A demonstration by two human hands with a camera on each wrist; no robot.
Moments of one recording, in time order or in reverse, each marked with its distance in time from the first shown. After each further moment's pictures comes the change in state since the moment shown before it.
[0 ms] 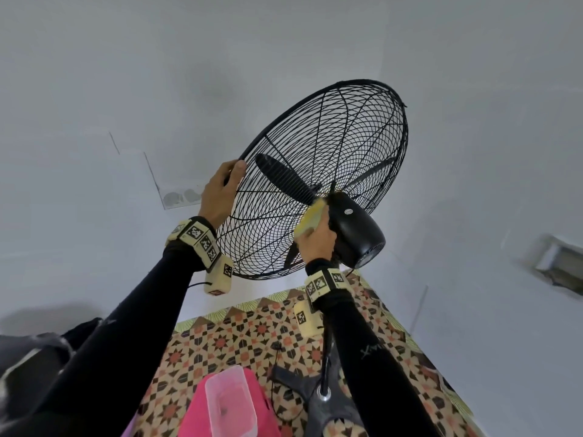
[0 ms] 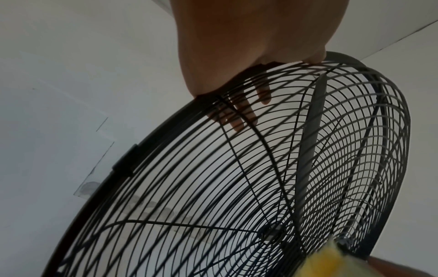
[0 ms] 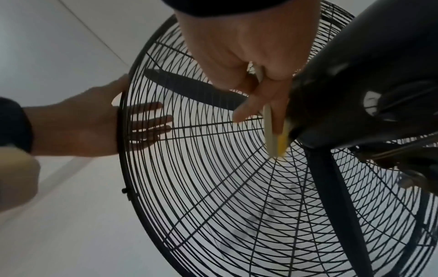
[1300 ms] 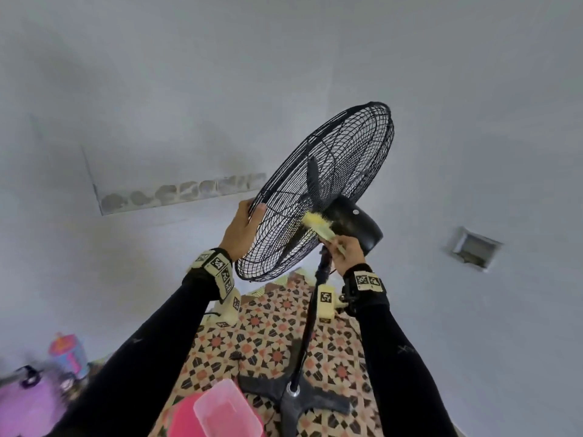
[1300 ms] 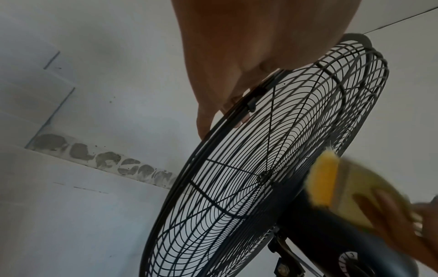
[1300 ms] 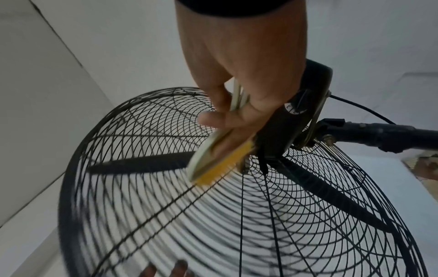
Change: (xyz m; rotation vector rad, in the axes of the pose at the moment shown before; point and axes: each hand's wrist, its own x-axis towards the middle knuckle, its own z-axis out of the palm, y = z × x) left_hand -0.018 -0.112 -0.044 -0.196 -0.431 -0.035; right_hand -0.007 0.043 0.025 0.900 0.095 0.506
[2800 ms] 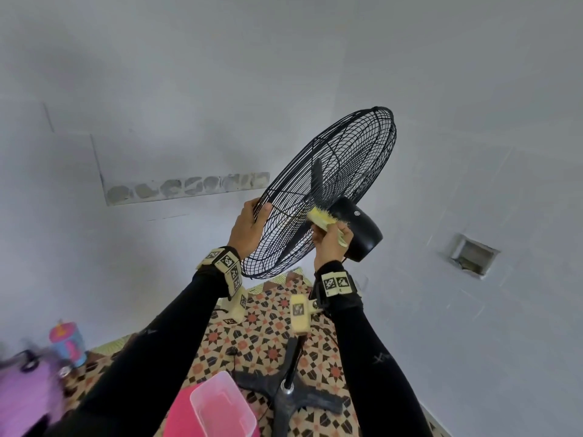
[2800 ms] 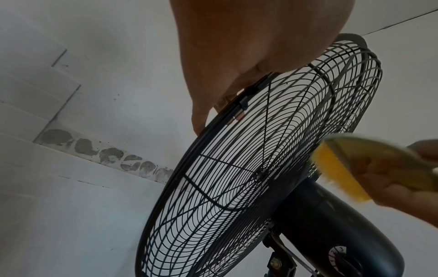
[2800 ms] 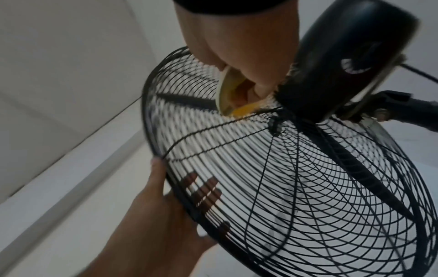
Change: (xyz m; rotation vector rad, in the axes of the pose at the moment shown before) left_hand -0.009 0.000 0.010 0.009 0.108 0.014; right_hand -0.097 0.011 0.087 0.177 0.166 -0.395
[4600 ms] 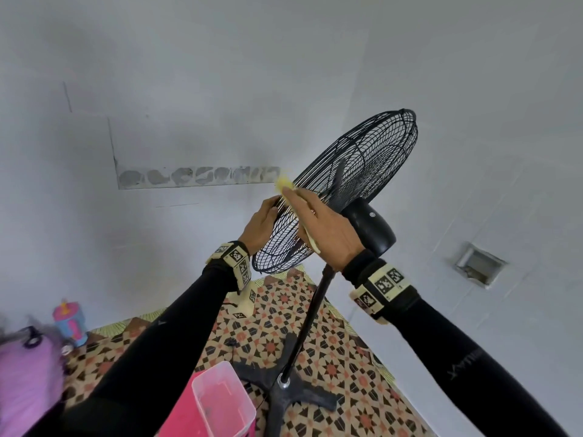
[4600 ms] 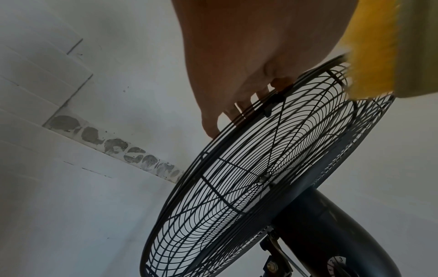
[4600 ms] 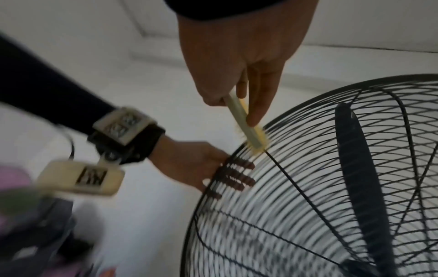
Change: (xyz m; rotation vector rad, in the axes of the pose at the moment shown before) left_hand 0.007 -0.027 -0.009 -0.093 -0.121 0.062; right_hand -0.073 -0.054 0.028 -1.677 -1.041 -1.425
